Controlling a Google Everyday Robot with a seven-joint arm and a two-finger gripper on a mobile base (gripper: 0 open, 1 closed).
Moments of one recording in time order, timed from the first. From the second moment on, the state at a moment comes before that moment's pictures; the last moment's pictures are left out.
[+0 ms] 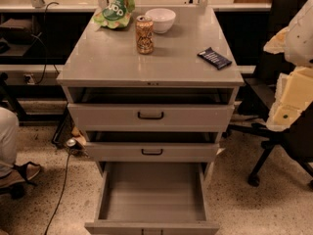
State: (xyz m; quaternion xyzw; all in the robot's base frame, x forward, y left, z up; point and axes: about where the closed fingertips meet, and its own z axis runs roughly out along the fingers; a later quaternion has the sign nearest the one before) arm 0.438 -0.216 0.977 -0.60 0.78 -0.04 0.16
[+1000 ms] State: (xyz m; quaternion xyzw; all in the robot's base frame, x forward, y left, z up) arm 0.512 -0.231 0.952 -0.55 0.80 0.00 0.23
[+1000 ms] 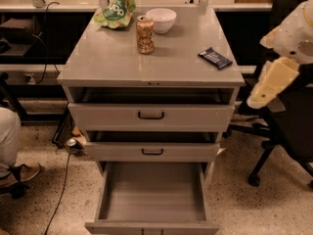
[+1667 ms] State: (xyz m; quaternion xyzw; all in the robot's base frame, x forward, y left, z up) arm 0.582 -0.244 0.923 -0.48 0.82 0.02 0.31
